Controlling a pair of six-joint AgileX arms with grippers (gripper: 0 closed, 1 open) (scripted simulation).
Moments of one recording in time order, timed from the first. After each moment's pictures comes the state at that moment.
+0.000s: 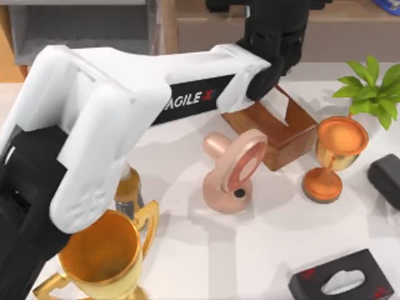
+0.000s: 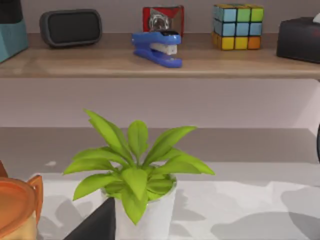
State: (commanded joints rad) left arm -0.76 2.44 1.93 0.54 -0.71 0.00; right arm 0.00 0.00 0.00 0.00 0.00 0.00
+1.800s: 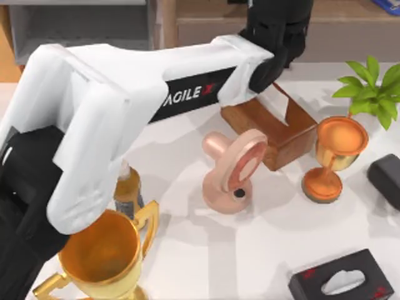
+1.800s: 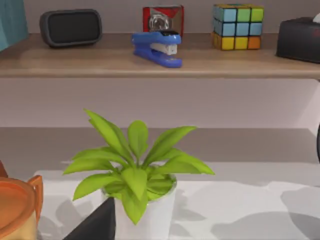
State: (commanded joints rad) left arm -0.76 2.42 1.96 0.49 -0.71 0.01; right arm 0.00 0.00 0.00 0.00 0.00 0.00
